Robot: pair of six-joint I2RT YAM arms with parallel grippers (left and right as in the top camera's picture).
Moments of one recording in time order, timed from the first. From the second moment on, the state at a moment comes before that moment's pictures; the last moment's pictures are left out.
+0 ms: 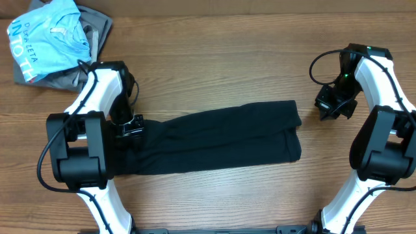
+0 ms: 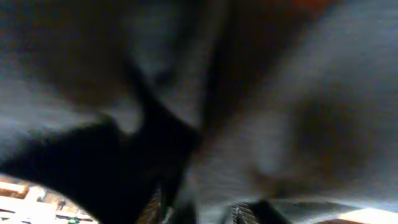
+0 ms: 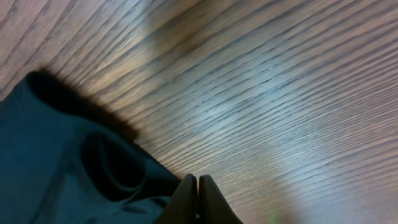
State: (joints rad) left arm 0.04 2.05 1.46 -1.49 0.00 -0.28; right arm -0.20 2.07 1.64 -1.36 -0.10 0.37
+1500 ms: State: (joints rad) left arm 0.11 2.02 1.42 -1.26 0.16 -0.21; right arm 0.04 2.06 1.40 -1.05 -0.19 0.42
